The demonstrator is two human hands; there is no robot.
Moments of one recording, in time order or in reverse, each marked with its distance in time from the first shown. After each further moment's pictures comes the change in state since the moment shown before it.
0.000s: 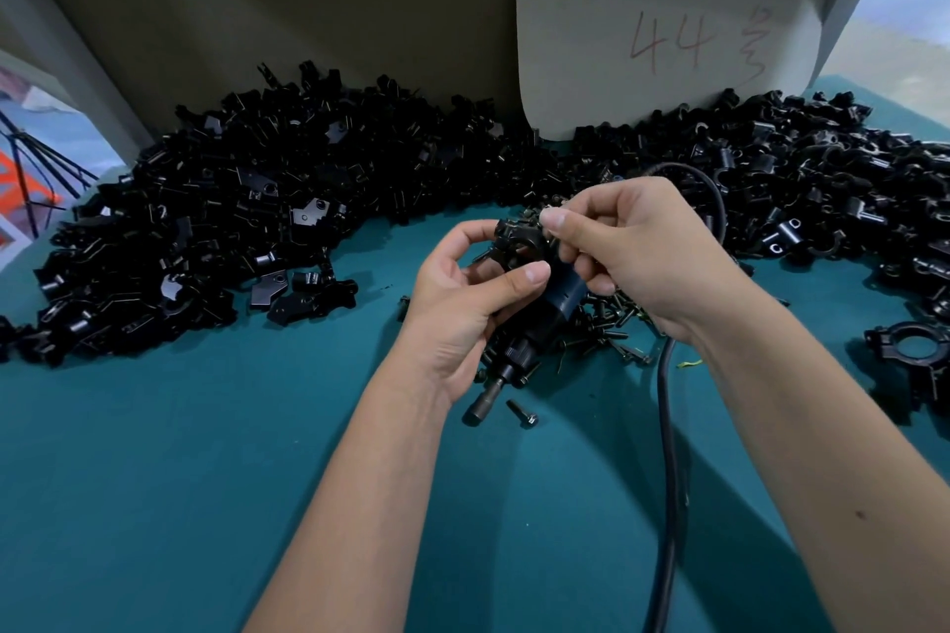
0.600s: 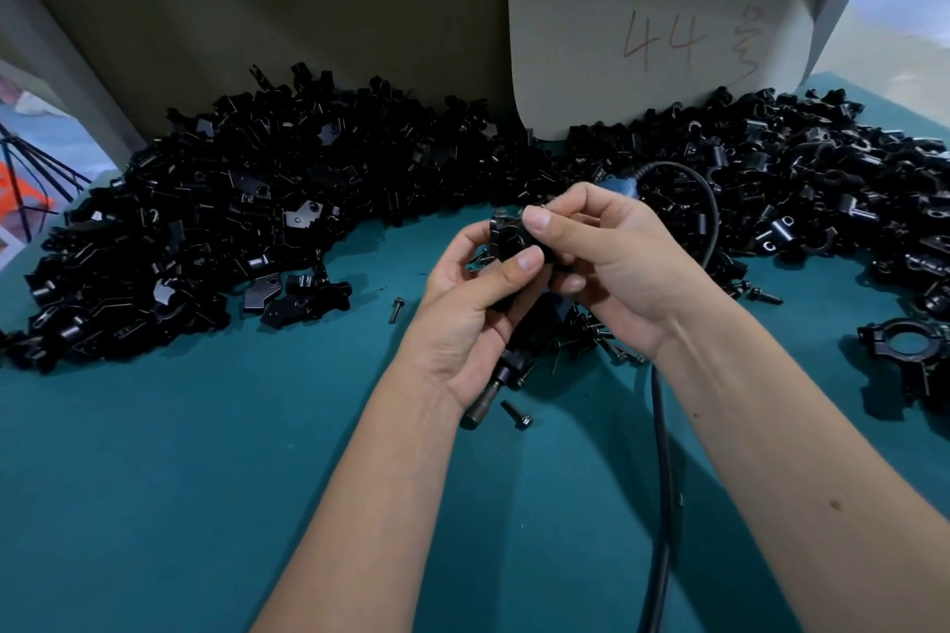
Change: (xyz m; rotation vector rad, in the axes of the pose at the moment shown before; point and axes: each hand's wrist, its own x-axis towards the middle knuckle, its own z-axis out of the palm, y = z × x) left_hand 0.002 -0.007 0.007 -0.228 -0.027 -0.032; right_hand -0.005 0.005 0.012 0.526 -0.113 0.111
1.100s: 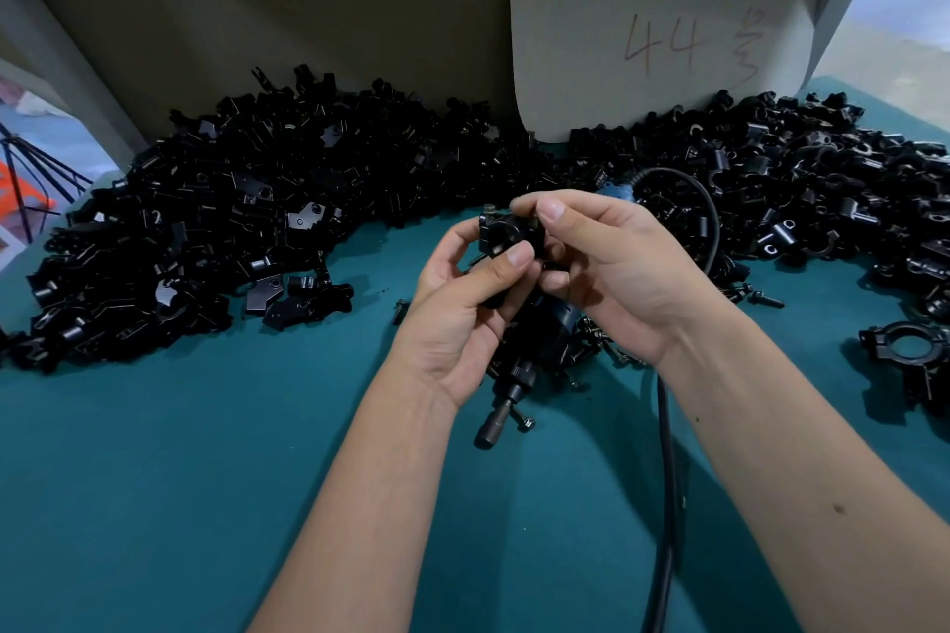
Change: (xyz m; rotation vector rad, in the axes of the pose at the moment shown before) left_hand 0.000 0.006 -0.003 -0.028 0.016 0.014; right_hand -0.002 -0.002 0.005 0.037 -0.027 0.000
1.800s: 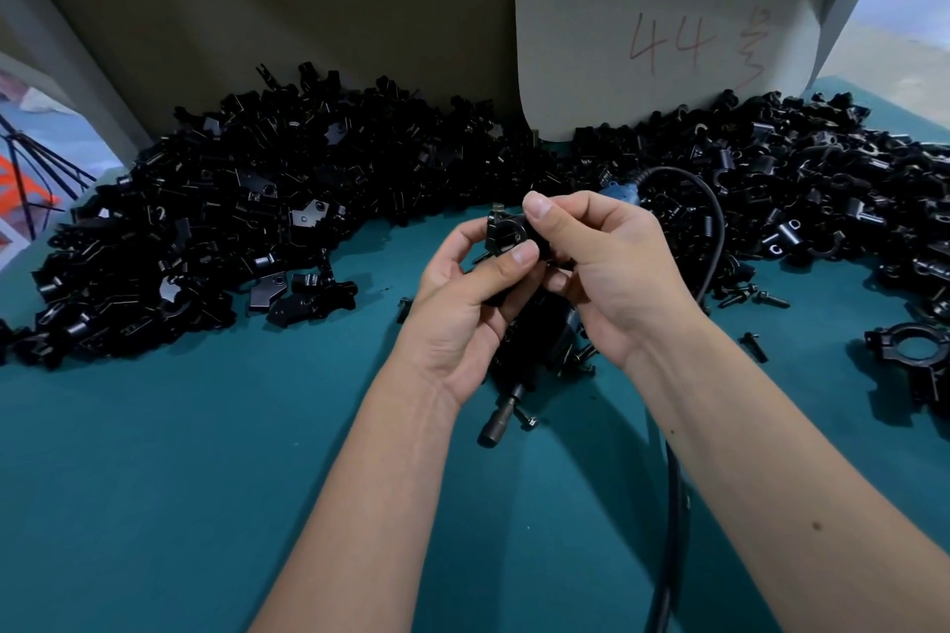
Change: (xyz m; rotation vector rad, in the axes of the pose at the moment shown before) left_hand 0.000 0.001 -0.004 0.082 -0.016 0.016; right_hand -0.002 0.007 0.023 -0.030 0.256 -0.062
